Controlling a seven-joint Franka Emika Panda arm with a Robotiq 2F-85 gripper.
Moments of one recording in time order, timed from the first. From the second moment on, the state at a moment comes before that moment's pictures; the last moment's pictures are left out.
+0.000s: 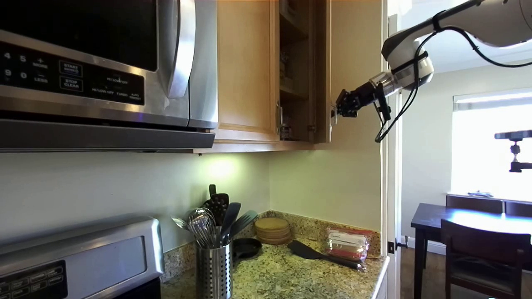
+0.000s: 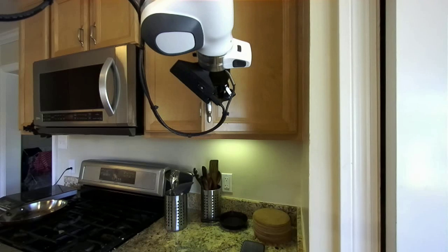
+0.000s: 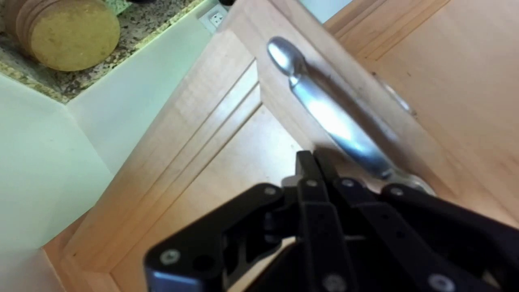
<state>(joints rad) -0.12 -0.32 -0.39 -2.02 0.96 2.23 -0.58</state>
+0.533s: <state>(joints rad) -0.11 -0.26 -0.31 -1.95 0.99 2.23 -0.65</state>
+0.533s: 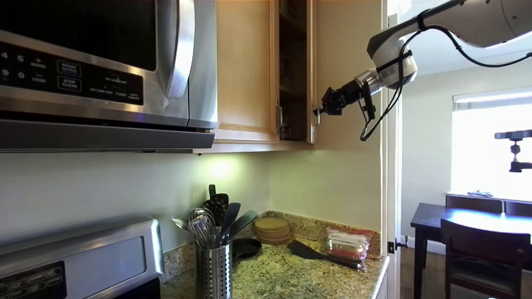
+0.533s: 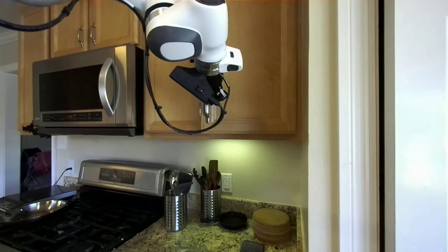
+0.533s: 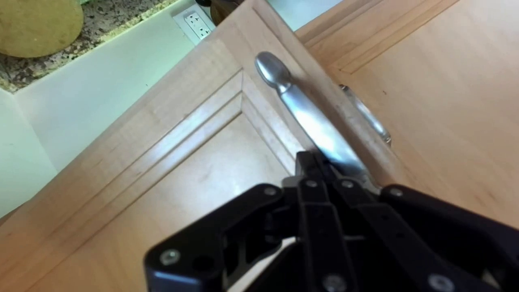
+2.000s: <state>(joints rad) -0.15 -0.23 -0.28 -2.09 0.95 2.41 -0.75</state>
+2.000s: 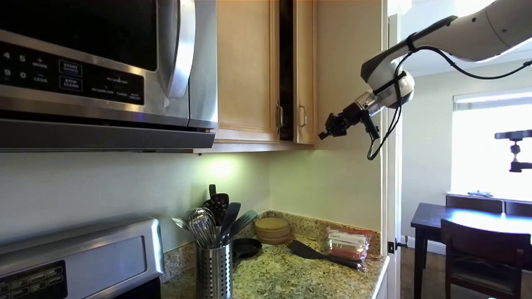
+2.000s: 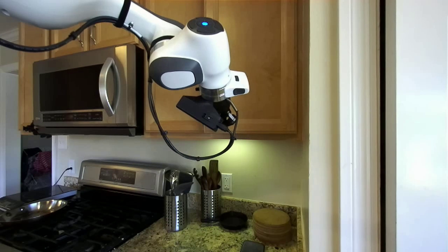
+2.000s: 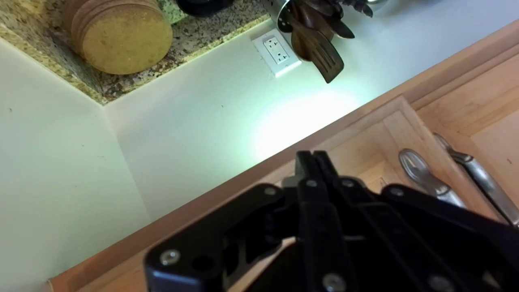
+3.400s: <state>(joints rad) -0.08 -0.06 -0.16 -1.95 1.22 2.60 -1.01</state>
